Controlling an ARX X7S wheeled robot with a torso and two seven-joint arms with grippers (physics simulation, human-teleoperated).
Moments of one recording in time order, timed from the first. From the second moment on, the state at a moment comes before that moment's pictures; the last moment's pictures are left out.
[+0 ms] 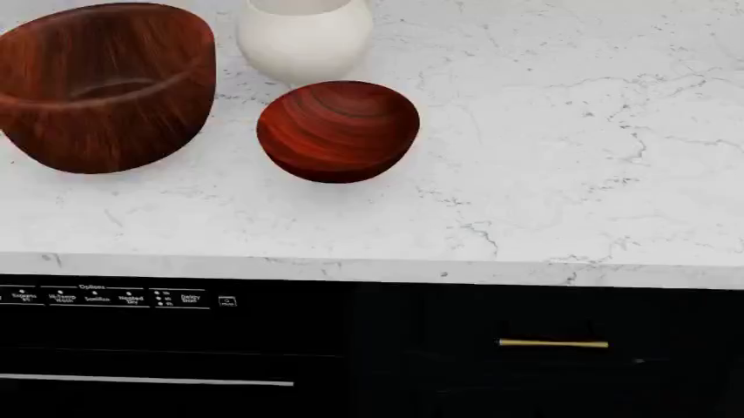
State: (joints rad) left arm 0.00 0.00 0.00 0.00 0.00 0.00 0.00; right arm 0.00 0.00 0.00 0.00 0.00 0.00 0.00
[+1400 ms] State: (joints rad) left arm -0.02 -0.15 0.17 0.08 -0.13 0.04 -0.14; right arm 0.05 0.15 -0.21 -0.01 0.14 0.06 0.20
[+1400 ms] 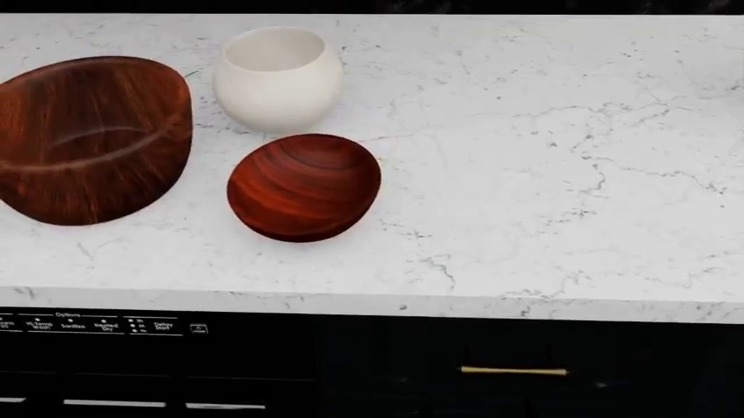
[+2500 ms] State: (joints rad) left arm -0.87 -0.36 -0.02 0.44 -0.45 -0.48 -0.20; right arm 0.60 0.36 -0.09 -0.41 0.26 0.79 0.17
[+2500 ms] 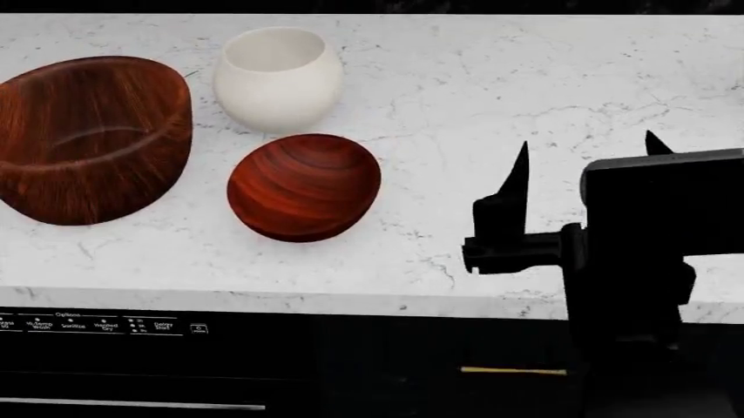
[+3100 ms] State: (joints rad) left arm -1.04 -0.38 -0.05 0.43 -0.51 -0.54 -0.21; right arm 0.79 0.39 -0.12 -0.36 0.28 0.88 0.14
